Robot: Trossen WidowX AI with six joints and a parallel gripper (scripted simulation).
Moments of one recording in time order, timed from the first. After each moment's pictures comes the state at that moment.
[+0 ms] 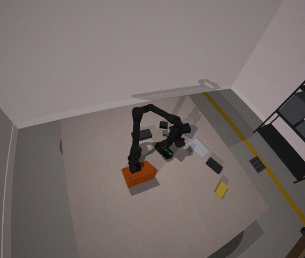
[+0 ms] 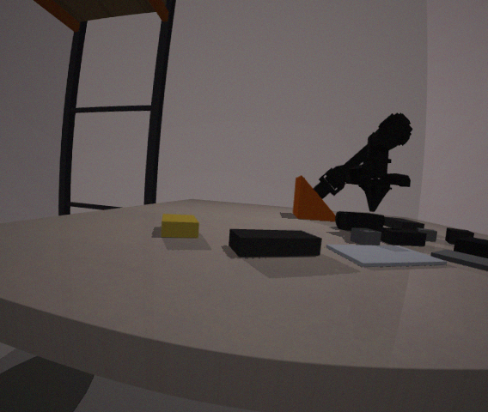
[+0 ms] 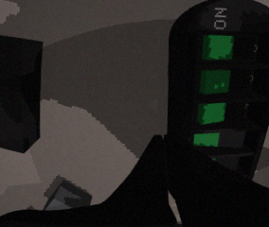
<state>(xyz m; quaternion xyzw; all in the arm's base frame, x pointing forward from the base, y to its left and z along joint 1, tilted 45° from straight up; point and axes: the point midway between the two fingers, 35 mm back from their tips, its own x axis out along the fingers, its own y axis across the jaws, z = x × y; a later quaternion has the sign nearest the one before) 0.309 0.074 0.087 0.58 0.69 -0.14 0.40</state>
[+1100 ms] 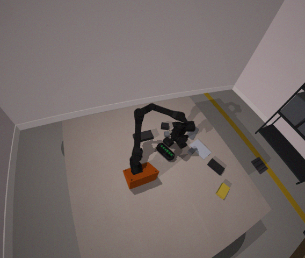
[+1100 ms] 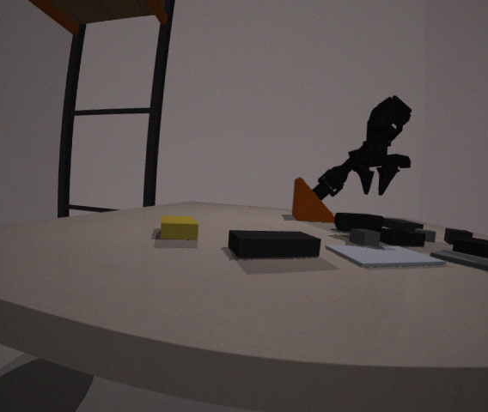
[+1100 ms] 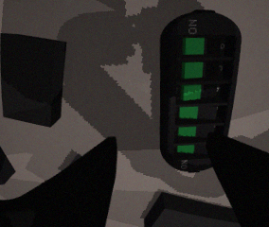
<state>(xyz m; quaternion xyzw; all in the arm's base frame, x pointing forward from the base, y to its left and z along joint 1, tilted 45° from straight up) 0.309 0.040 0.122 0.58 0.69 -0.14 0.40</state>
